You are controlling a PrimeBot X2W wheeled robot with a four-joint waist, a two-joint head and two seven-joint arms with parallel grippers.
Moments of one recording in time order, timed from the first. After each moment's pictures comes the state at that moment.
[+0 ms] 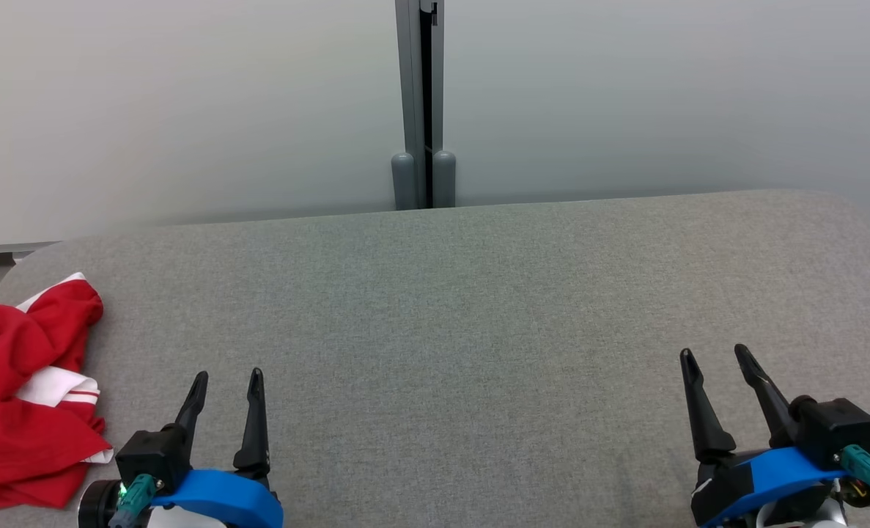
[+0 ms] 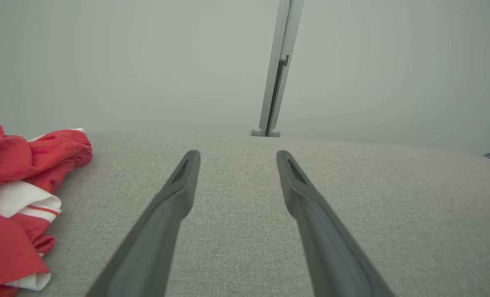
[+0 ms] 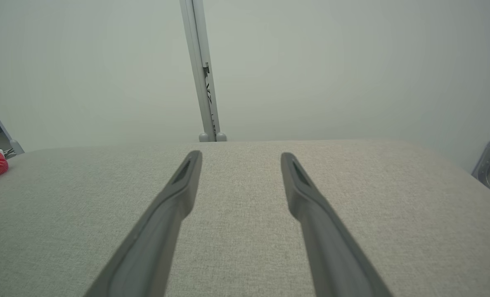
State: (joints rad) left arm -0.07 0.12 -0.12 0.35 -0.27 -0.06 -0.22; right arm -0.03 -0.07 -0.02 0.13 0.16 0.13 -0.11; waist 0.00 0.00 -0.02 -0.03
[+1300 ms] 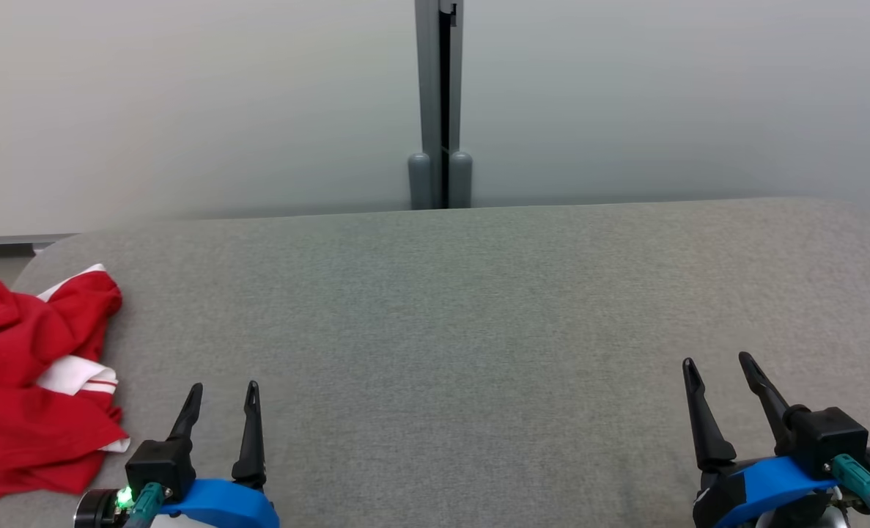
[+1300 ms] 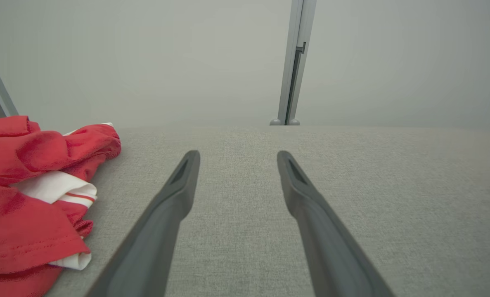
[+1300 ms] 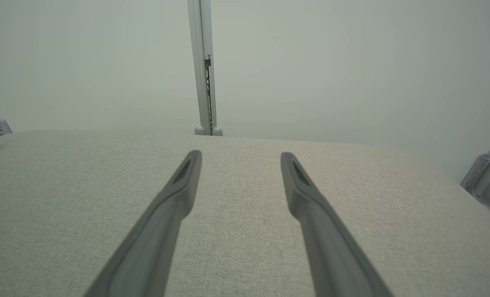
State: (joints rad) left arm -0.07 0.10 -0.09 0.43 -0.17 -0.06 -0.26; right arm -0.01 -0.05 -0.05 0.14 0.05 0.13 -0.12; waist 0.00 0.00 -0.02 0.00
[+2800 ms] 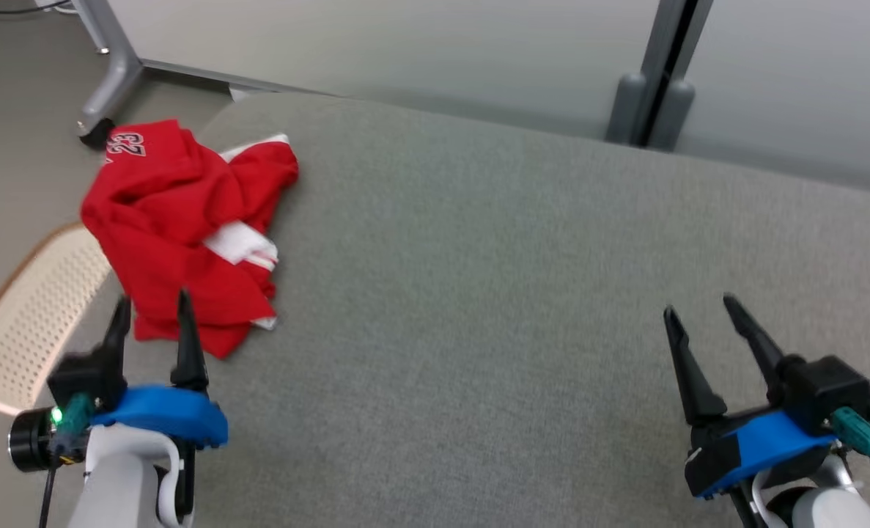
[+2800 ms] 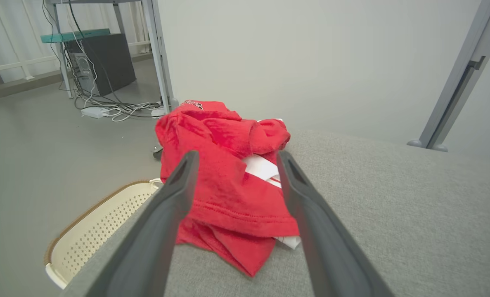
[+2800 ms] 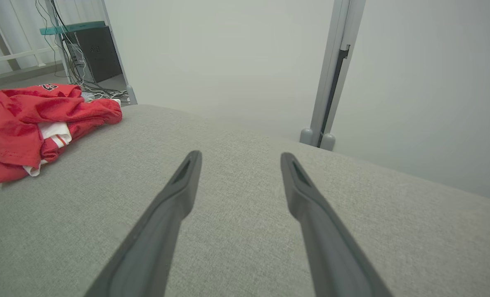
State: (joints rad) left arm -0.25 0.15 0.00 0.46 -0.21 -0.03 -0.26; right arm -0.06 -0.08 0.02 -0.02 0.06 0.13 -0.01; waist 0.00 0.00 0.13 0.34
